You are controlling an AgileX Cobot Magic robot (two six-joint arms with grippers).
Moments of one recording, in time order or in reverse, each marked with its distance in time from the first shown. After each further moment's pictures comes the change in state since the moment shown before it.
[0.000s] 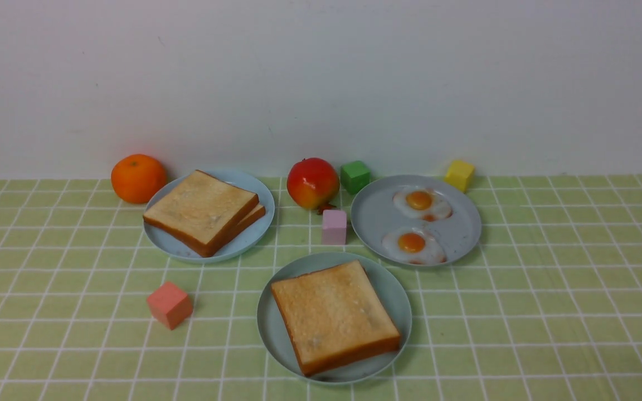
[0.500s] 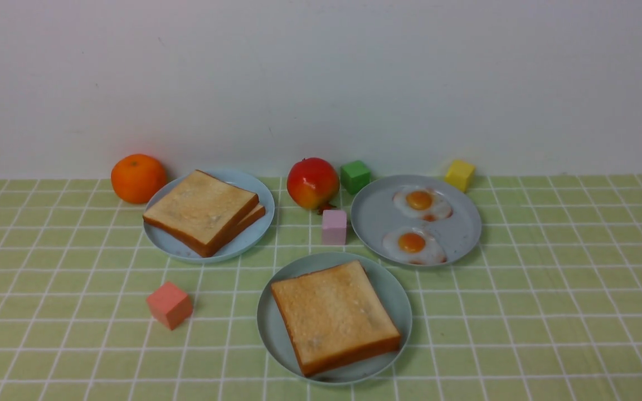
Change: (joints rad) right arm -0.046 -0.103 -0.006 -0.006 0.175 -0.059; left arm 0.000 0.000 0.000 0.000 0.015 -0.001
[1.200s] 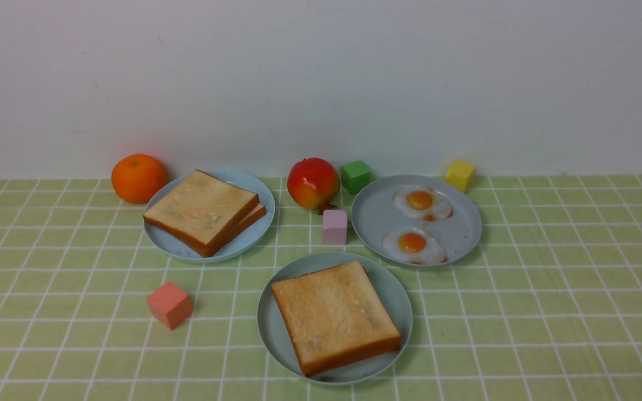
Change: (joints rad) right arm 0.000 0.000 -0.001 -0.003 0.002 0.000; left arm 0.000 0.000 0.000 0.000 0.000 0.000
